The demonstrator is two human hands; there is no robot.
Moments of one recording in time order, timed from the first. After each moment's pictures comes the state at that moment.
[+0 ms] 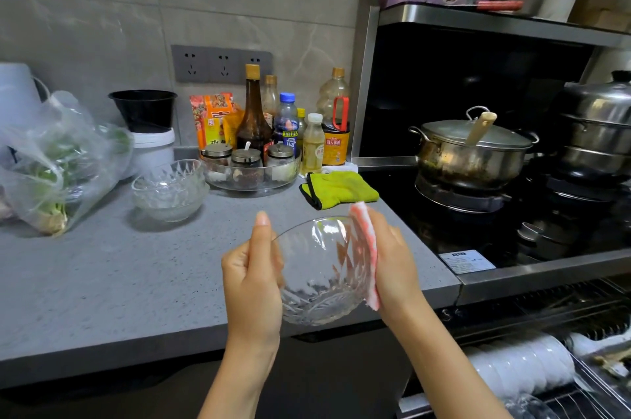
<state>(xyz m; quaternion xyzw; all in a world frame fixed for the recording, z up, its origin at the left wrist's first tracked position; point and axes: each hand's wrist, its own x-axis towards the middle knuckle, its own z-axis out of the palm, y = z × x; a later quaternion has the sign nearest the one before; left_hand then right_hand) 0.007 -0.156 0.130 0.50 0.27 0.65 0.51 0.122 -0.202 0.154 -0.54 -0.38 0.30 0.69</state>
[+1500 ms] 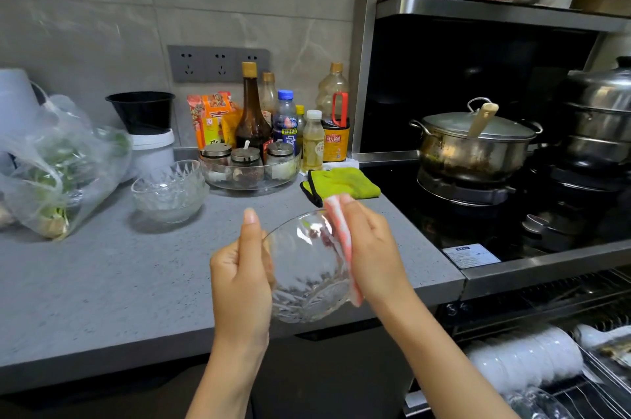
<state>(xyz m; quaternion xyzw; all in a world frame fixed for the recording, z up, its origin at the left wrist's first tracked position) 0.002 -0.149 0.129 0.50 0.31 0.64 0.50 0.114 -0.186 0.150 -0.56 -0.47 0.20 0.65</state>
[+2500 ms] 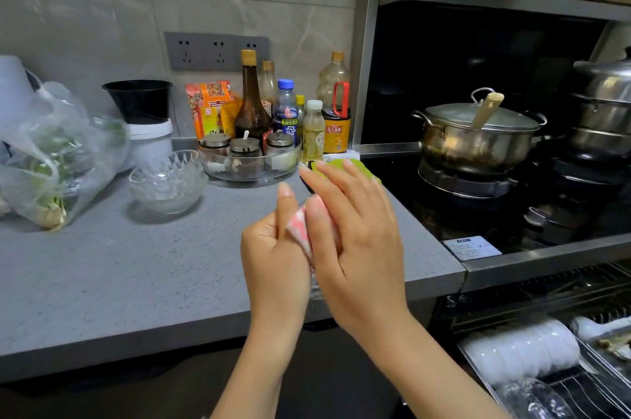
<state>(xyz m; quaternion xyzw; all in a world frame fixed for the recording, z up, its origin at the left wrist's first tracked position) 0.027 -0.160 0.144 0.53 0.31 0.61 0.50 0.097 -0.193 0.144 -0.58 -0.59 -0.17 0.53</state>
